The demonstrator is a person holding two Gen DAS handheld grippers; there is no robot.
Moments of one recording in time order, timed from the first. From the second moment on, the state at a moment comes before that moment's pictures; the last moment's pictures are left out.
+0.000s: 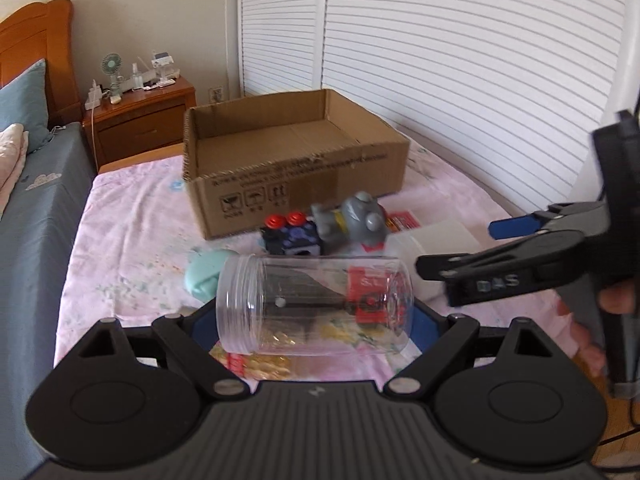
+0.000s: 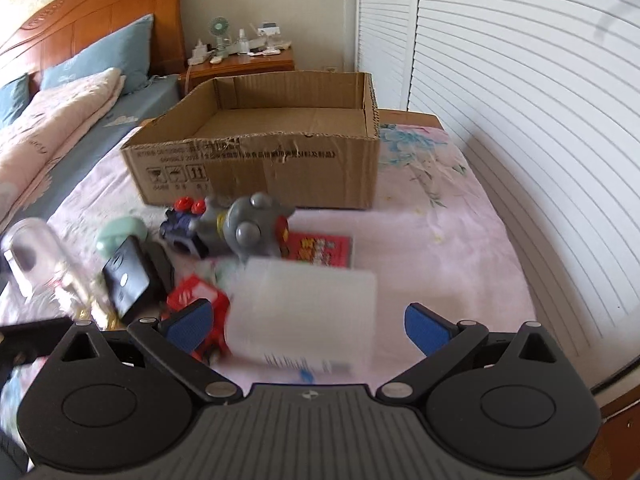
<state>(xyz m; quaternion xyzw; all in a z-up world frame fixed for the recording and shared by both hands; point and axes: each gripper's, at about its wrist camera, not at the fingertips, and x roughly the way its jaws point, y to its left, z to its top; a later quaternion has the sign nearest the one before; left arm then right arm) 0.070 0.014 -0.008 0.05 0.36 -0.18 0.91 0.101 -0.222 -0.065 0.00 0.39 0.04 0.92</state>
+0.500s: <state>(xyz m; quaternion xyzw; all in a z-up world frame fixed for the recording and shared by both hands) 0.094 0.030 -0.013 0.05 0.37 -0.18 0.91 0.118 -0.222 -0.087 -0.03 0.43 -0.02 0.90</state>
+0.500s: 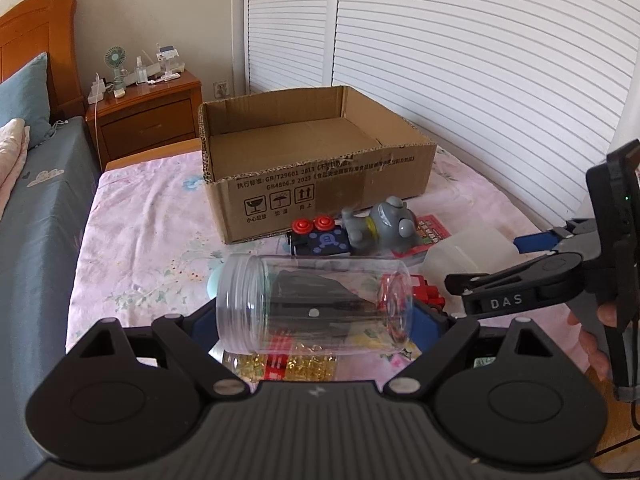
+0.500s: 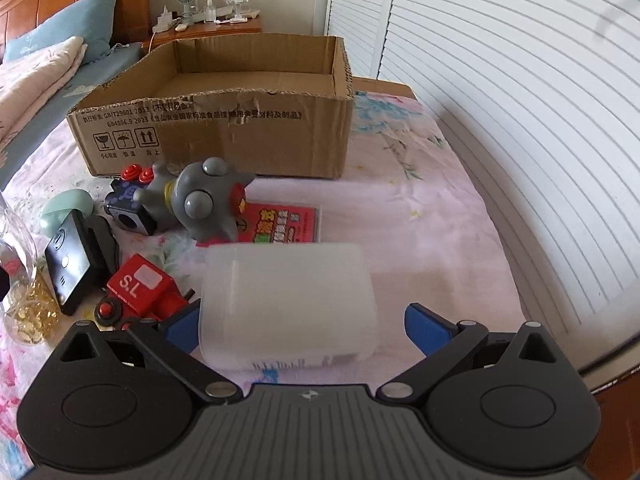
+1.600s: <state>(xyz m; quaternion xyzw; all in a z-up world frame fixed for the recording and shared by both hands) 0.192 0.017 0.049 0.09 0.37 -0.19 0.91 0.145 -0.243 -0.003 -0.09 0.40 0.09 0.91</state>
